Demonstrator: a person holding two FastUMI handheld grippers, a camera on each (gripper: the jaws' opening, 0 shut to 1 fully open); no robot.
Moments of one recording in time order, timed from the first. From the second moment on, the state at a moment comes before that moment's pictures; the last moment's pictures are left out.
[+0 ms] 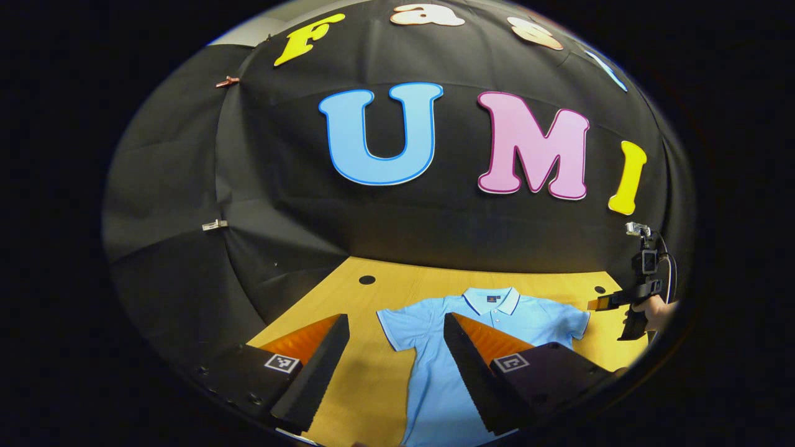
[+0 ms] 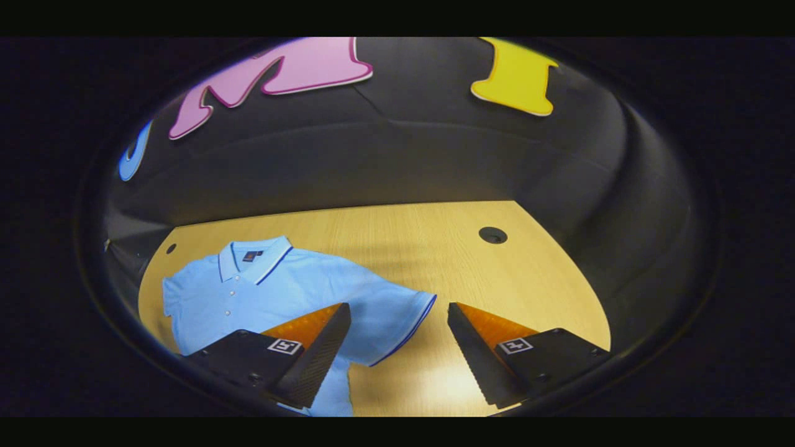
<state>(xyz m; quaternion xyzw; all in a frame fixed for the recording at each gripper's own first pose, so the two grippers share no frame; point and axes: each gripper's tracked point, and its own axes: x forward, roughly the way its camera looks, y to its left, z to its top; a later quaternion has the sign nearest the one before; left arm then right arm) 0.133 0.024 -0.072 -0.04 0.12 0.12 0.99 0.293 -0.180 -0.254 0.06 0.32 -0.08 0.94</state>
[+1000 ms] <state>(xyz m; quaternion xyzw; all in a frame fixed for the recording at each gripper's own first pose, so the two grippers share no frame) 0.162 0.005 -0.085 -0.06 0.14 0.11 0.98 0.331 -0.187 -0.321 0.08 0.37 -0.09 0.92</state>
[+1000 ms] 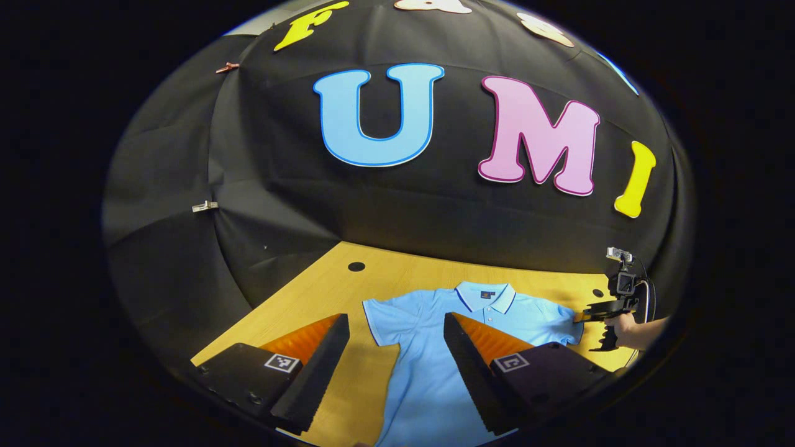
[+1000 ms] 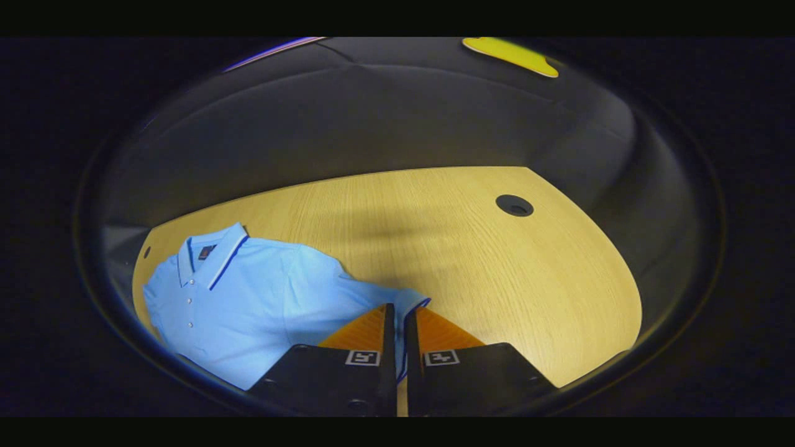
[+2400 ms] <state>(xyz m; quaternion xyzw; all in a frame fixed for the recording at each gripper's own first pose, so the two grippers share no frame) 0.224 0.085 -0.138 -0.07 0.16 0.07 0.98 0.227 0.144 -0.213 -0.01 0.28 0.17 0.94</state>
